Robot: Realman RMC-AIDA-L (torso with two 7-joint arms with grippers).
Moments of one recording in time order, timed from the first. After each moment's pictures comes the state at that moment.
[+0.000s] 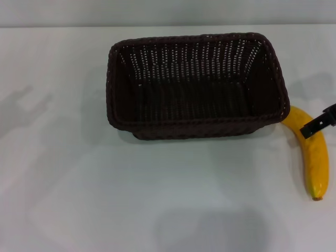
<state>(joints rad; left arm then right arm) -0.29 -2.01 0.44 0.96 1.67 1.59 -1.74 0.67 2.01 2.07 1.31 -2.65 1.76 -0.47</state>
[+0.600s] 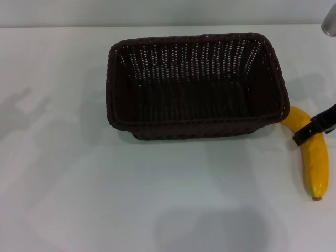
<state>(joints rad) -0.28 -2.00 0.44 0.92 1.67 1.59 -1.70 0.70 2.01 1.95 1.19 -2.68 1.64 -0.39</state>
